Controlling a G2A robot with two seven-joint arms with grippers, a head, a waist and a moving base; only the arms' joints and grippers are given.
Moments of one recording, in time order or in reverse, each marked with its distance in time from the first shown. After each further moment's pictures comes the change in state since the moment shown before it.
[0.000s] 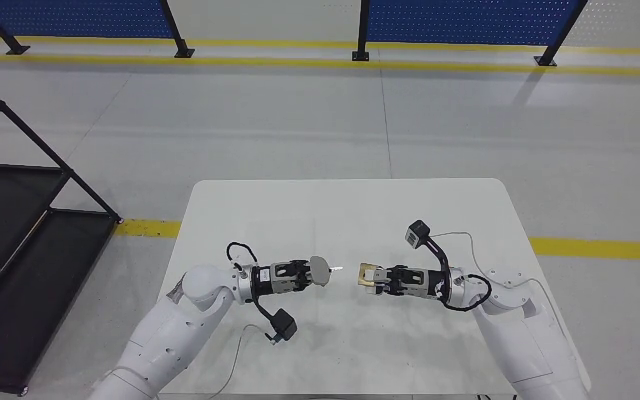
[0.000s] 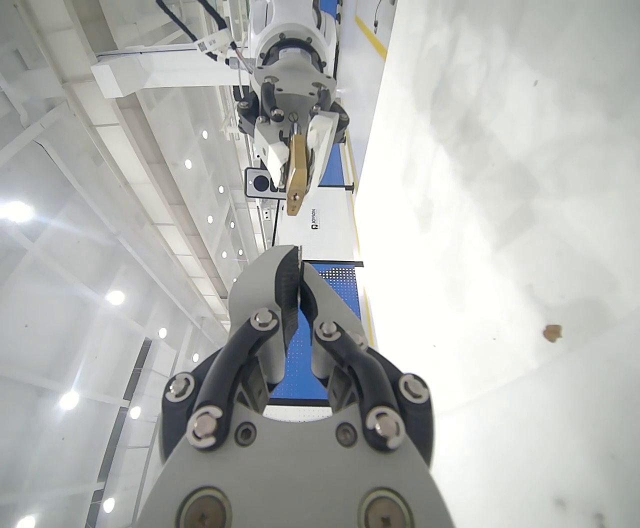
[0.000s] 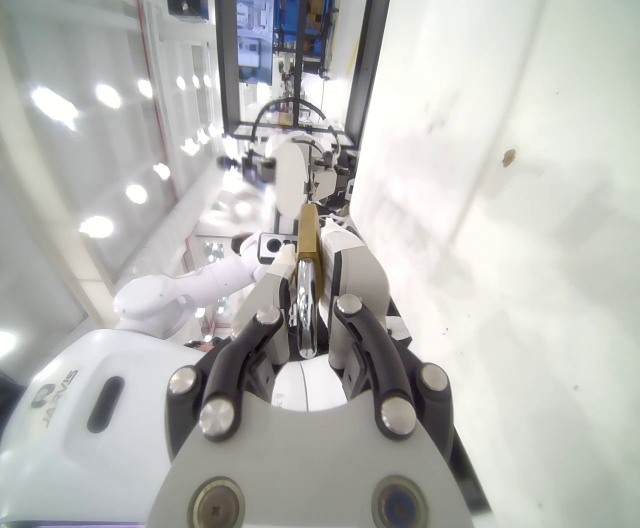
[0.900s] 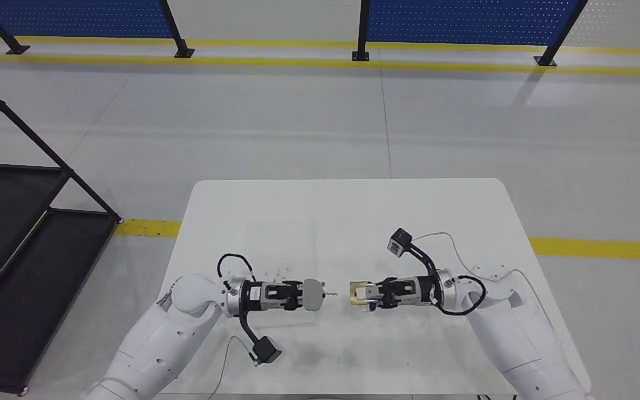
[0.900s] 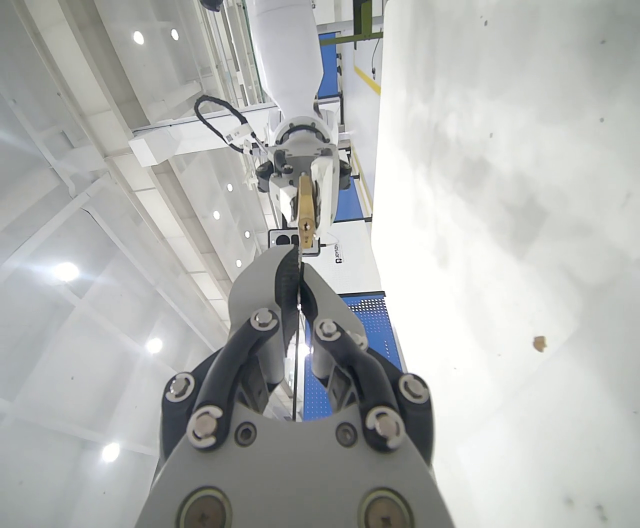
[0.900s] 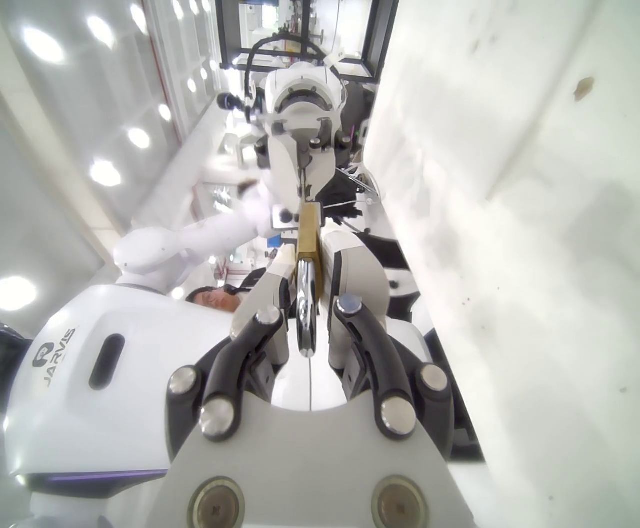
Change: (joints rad) left arm 0.070 0.033 -0.042 -0.046 0.036 0.160 0.159; right arm 0.087 -0.004 -0.115 0.094 0.067 -0.064 0.148
